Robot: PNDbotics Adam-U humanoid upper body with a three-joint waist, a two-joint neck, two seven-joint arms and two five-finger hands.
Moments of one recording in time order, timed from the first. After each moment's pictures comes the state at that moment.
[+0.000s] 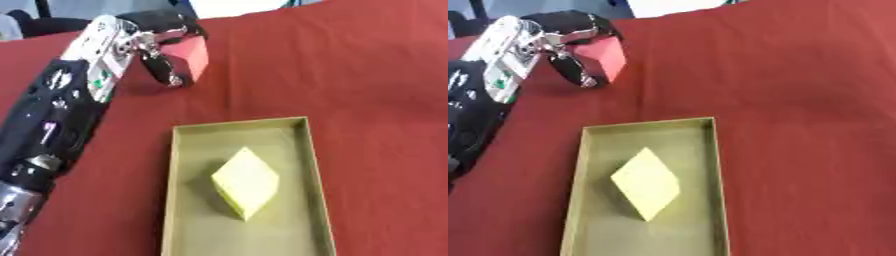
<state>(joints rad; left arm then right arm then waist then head) -1.20 0.57 -0.17 -1.12 -0.96 -0.19 -0.60 -0.91 -0.64 -0.10 -1.47 0.33 -0.16 -0.17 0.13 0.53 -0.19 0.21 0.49</state>
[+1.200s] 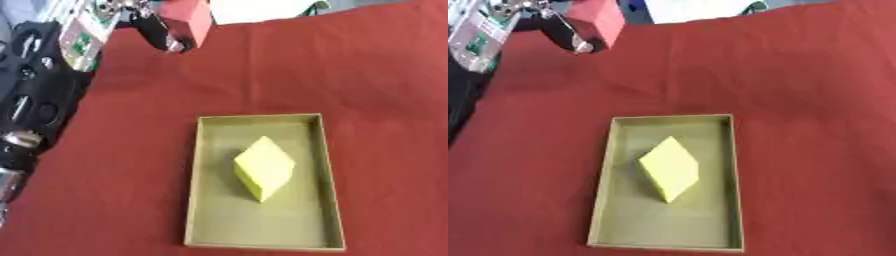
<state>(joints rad) -1.15 0.59 -0.23 -1.35 -0.77 -0.16 -0.60 -0.82 -0.62 -0.12 -1.47 0.32 -0.14 -0.18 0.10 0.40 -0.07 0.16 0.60</state>
